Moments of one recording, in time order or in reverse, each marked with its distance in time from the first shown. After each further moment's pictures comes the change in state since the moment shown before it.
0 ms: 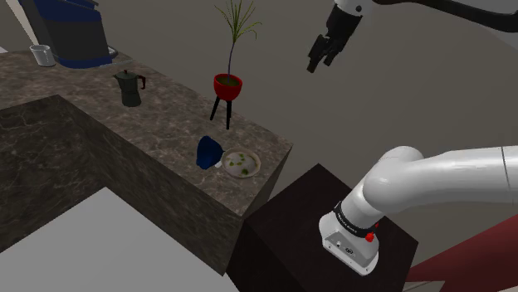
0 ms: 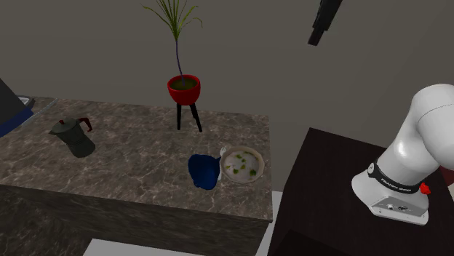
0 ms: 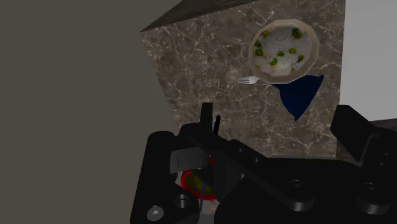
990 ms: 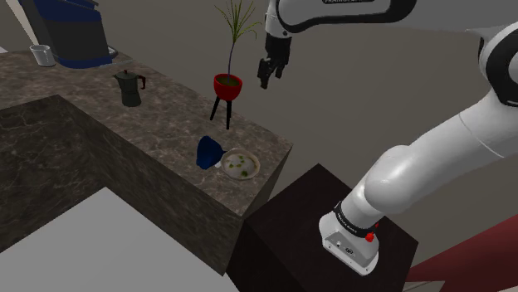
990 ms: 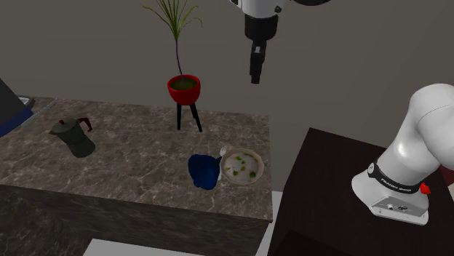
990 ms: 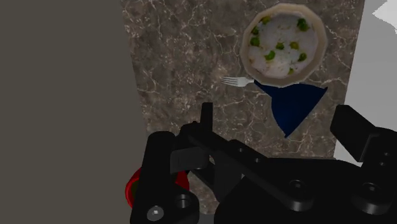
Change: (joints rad) arm 0.052 0.476 0.073 0.153 -0.045 0.165 -0.020
